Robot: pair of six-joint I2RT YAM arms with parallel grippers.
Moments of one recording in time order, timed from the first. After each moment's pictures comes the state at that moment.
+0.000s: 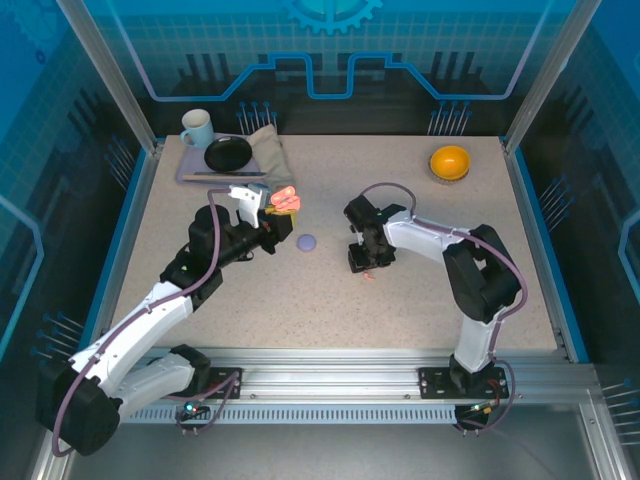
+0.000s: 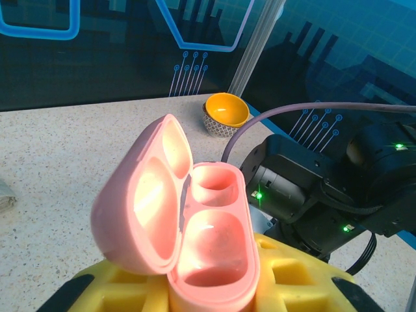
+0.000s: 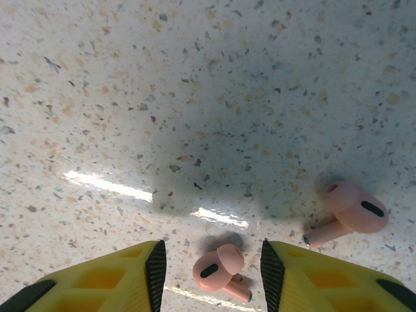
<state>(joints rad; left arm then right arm) -0.44 0.99 0.73 0.08 0.30 -0.29 0.59 1.85 1.22 -0.80 -0.01 0.36</state>
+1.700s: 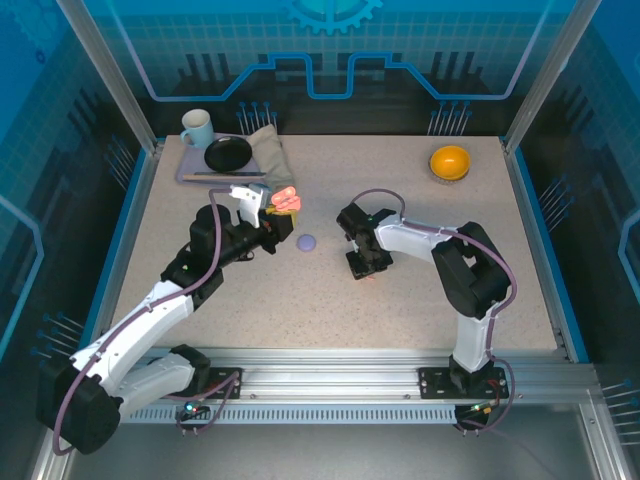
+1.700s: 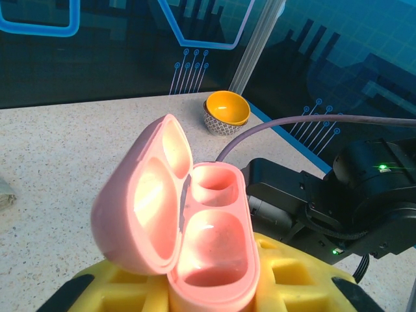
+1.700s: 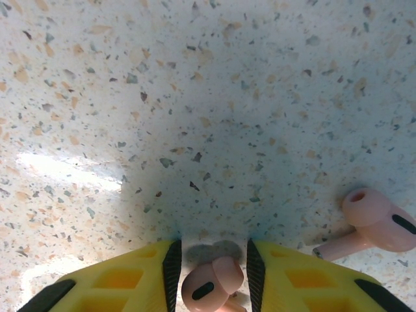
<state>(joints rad) -0.44 1.00 0.73 0.08 0.30 -0.29 0.63 1.90 1.23 -0.81 0.06 0.30</state>
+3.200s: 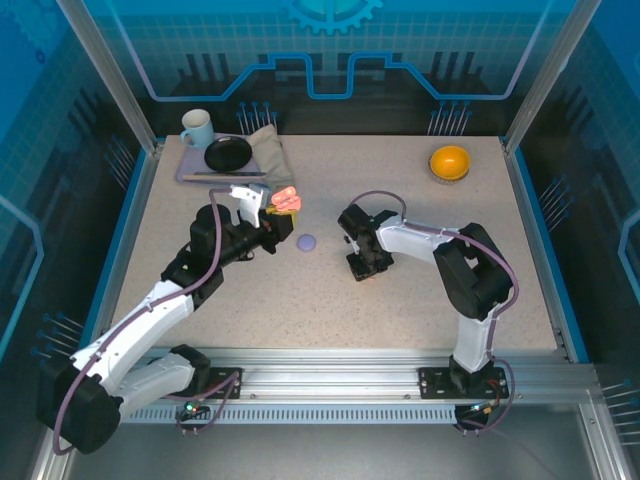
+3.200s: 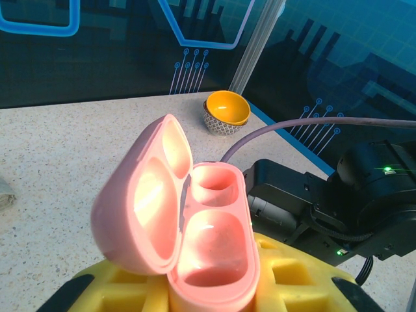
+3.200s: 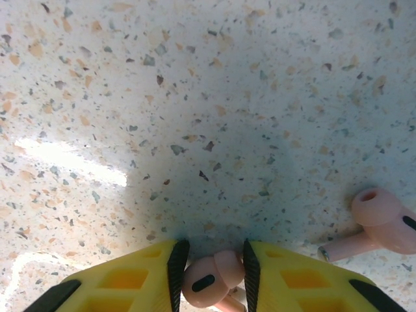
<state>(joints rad) -0.44 1.00 0.73 0.08 0.30 -0.29 0.63 1.88 1.20 -0.81 0.05 0.24</state>
